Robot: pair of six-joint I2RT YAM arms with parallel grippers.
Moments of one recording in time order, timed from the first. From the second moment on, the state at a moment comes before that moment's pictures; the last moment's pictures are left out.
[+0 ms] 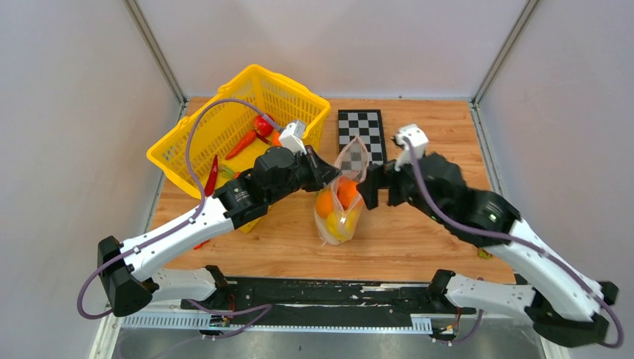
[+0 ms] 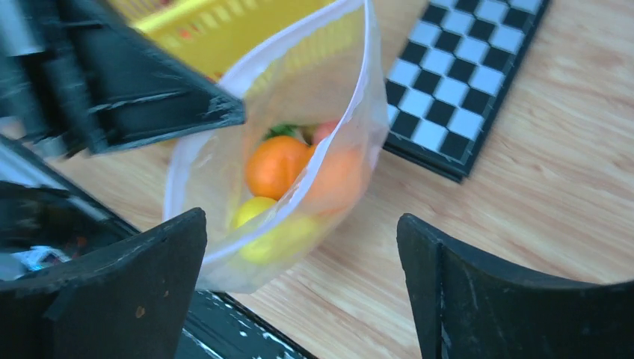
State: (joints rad) left arm -0.93 1.18 1.10 -0.18 -0.11 -0.88; right arm 0.95 1.05 1.40 -0.89 0.36 0.33
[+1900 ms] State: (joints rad) left arm -0.93 1.18 1.08 -0.16 -0.21 -0.96; right arm 1.57 1.05 0.84 -0.35 1.18 0.67
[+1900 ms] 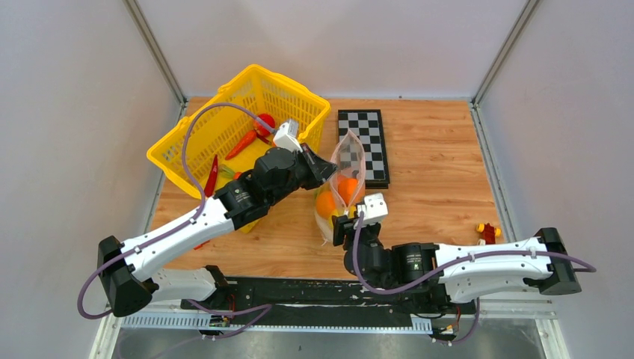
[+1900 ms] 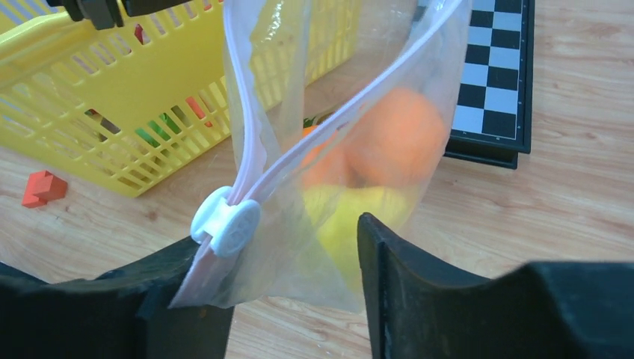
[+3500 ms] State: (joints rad) left arm -0.87 0.95 1.15 -0.28 -0.25 -0.38; right arm 1.28 0.76 1.04 -0.55 0.20 -0.09
